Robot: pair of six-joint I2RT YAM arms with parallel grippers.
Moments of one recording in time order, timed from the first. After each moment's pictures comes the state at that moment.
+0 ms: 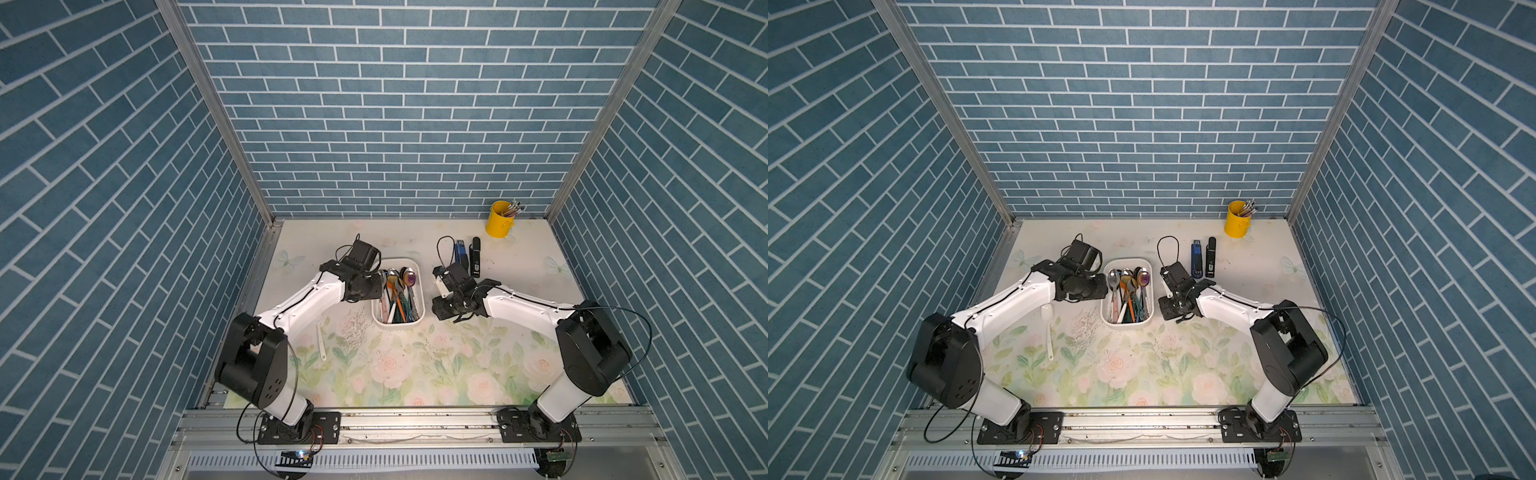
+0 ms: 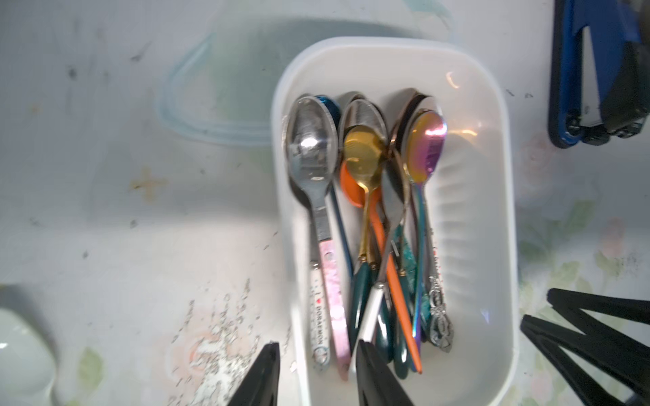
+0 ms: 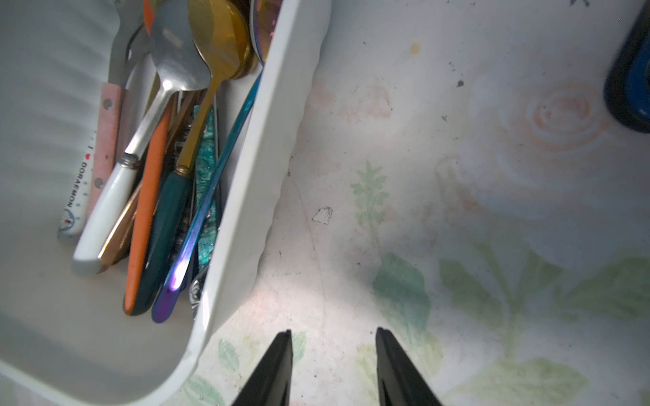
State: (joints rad) left arm -0.45 1.52 1.12 -0.68 0.01 -0.49; right arm 0.71 1.65 1.03 -0.45 -0.03 0.27
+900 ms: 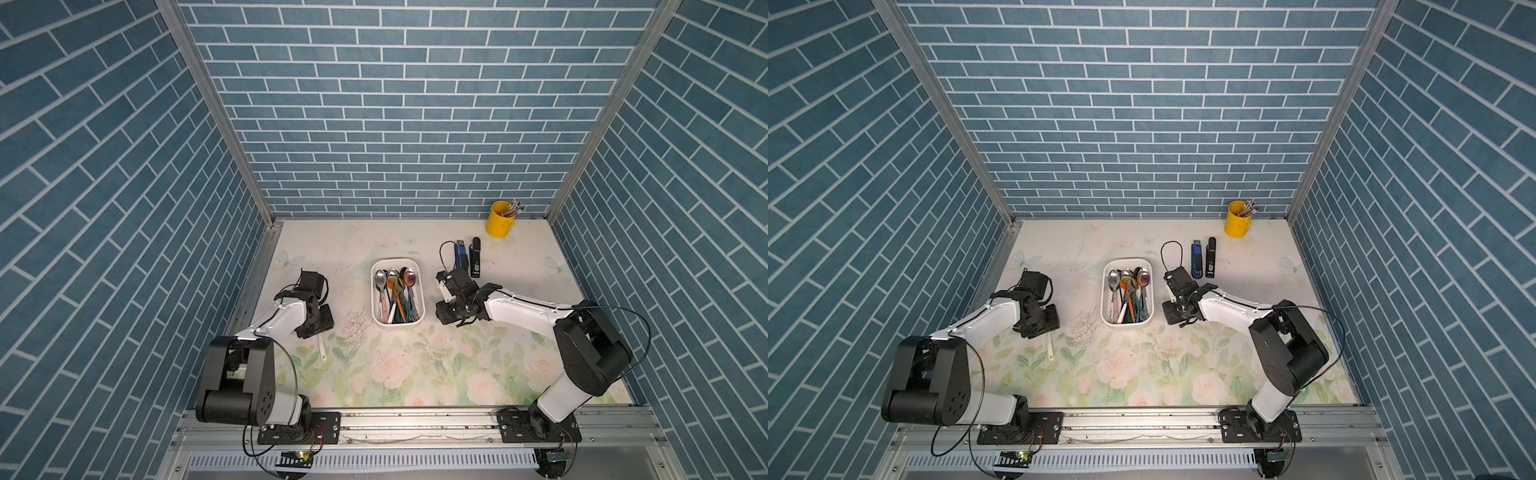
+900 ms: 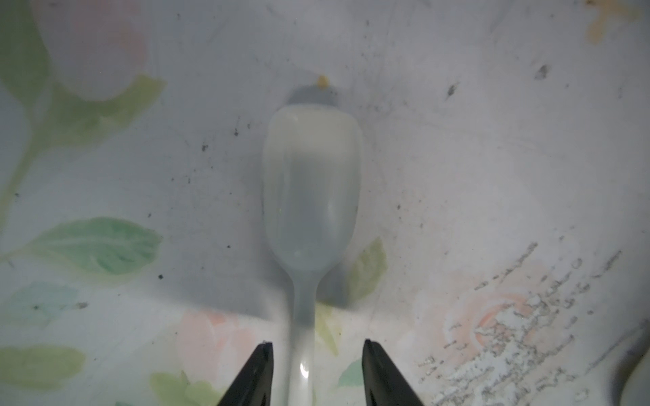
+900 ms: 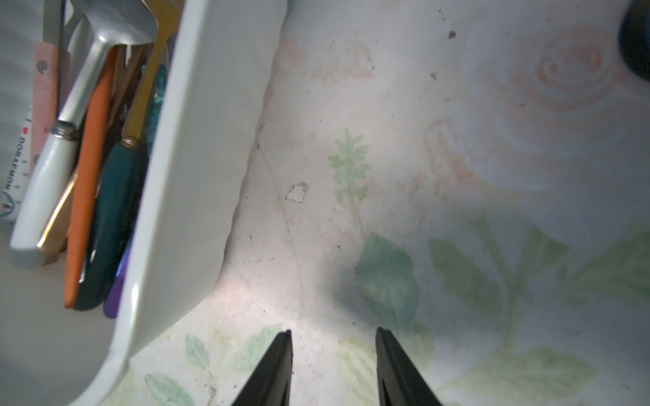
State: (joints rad) left arm -0.08 1.44 0.76 -0.68 -0.04 -0.46; right arm 0.69 1.65 0.97 -0.42 -0.03 0.26
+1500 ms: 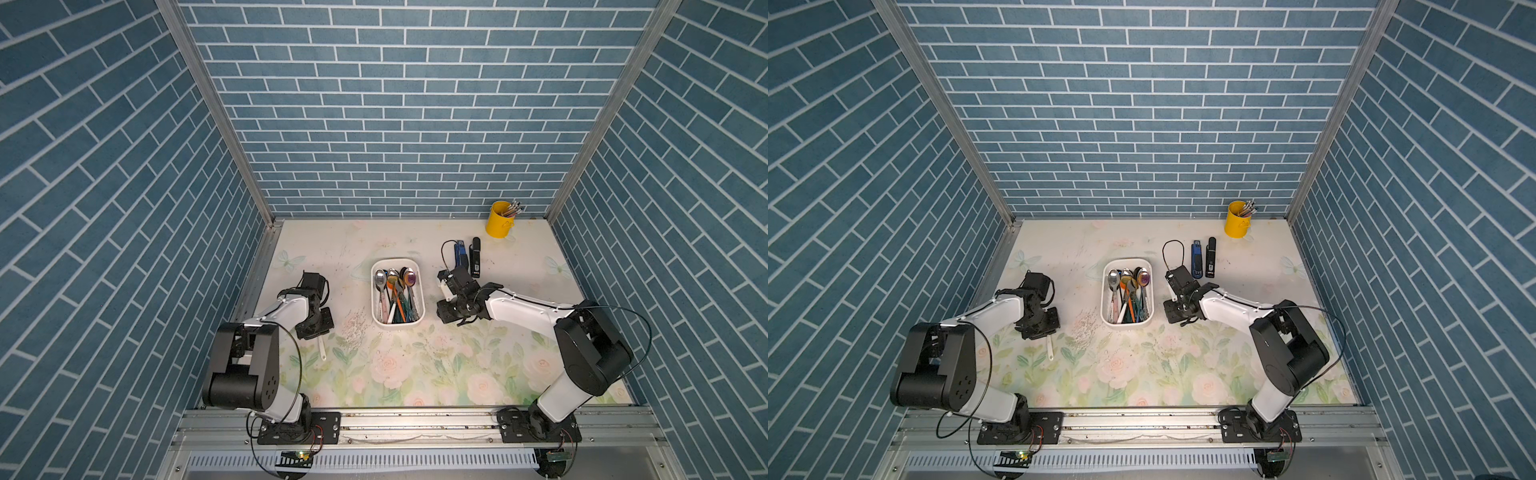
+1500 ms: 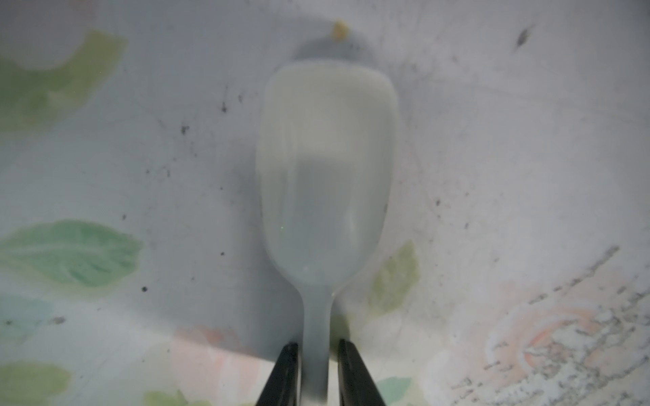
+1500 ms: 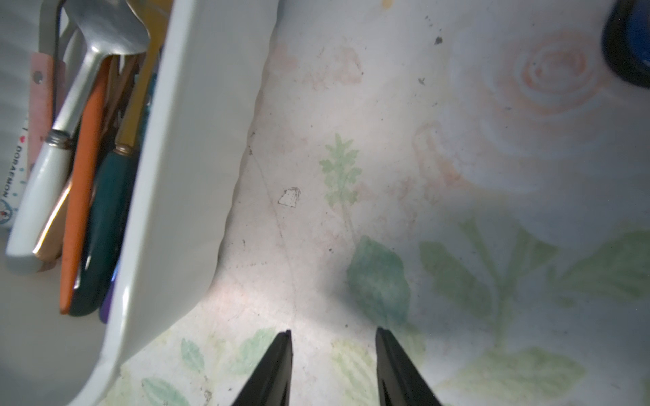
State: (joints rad) left arm -0.08 1.51 0.77 -0.68 -0.03 -0.43; right arm 0.68 1.65 0.97 -0.42 -0.03 0.26
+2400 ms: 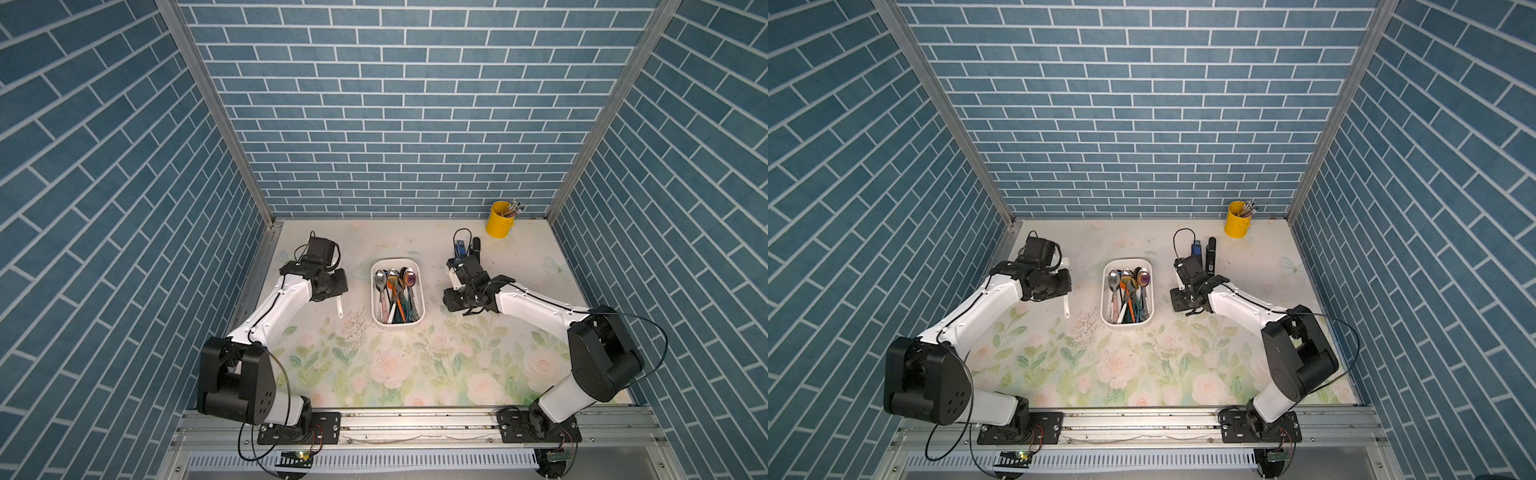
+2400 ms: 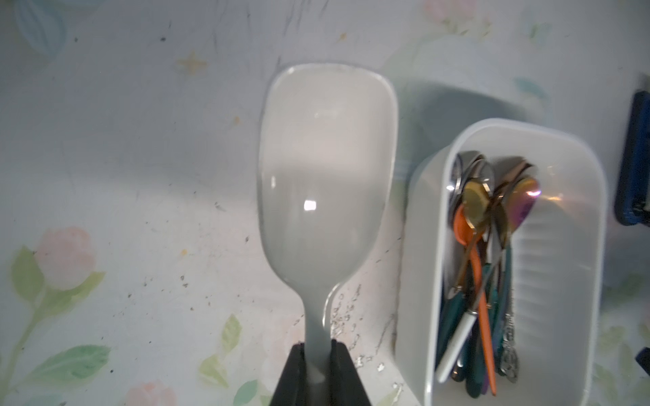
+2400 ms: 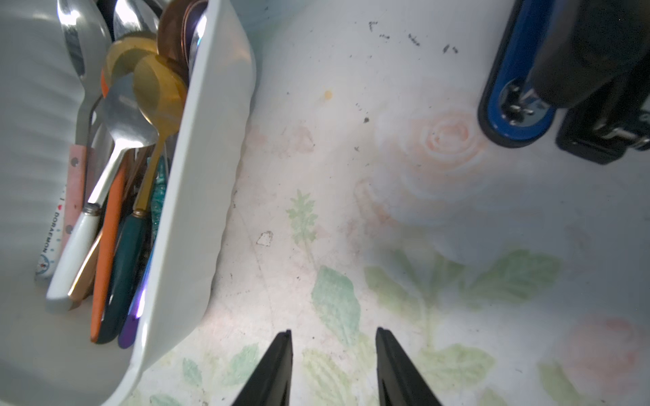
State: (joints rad) left arm -0.23 1.45 1.15 -0.74 0.04 -0.40; right arm 0.60 1.58 1.02 -0.46 0.00 0.26
